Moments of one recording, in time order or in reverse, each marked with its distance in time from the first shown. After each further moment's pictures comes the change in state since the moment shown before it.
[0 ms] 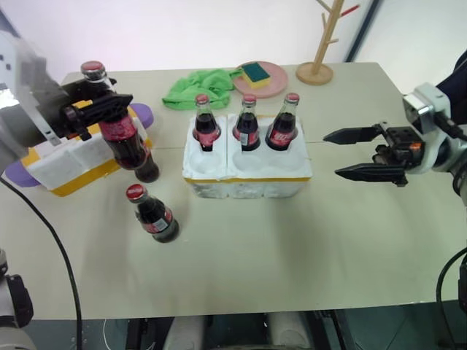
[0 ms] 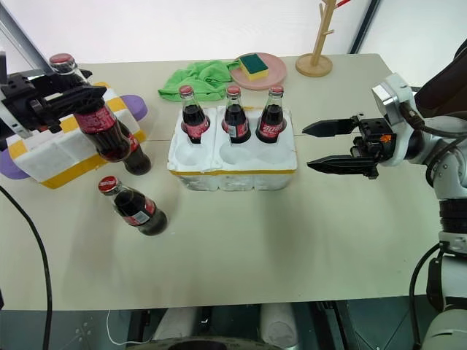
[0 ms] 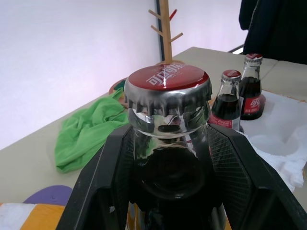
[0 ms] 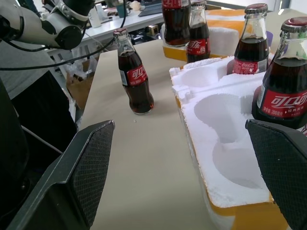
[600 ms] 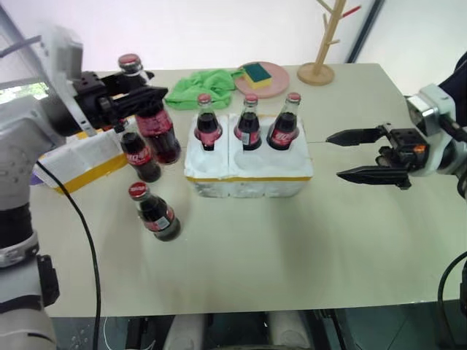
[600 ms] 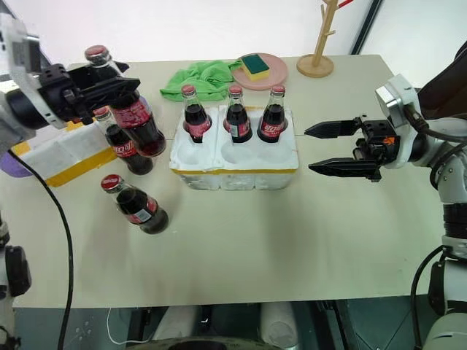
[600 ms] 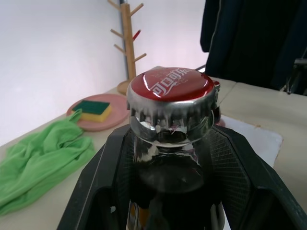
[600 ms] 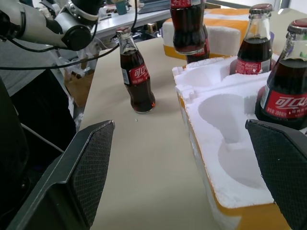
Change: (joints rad) left arm -0.208 -0.173 -0.130 0.012 -0.024 0.067 0.031; right arm 0.029 -0.004 -0.046 -0.044 -0.006 0.024 -0.005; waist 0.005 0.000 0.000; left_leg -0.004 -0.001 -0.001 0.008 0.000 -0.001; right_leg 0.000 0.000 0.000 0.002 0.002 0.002
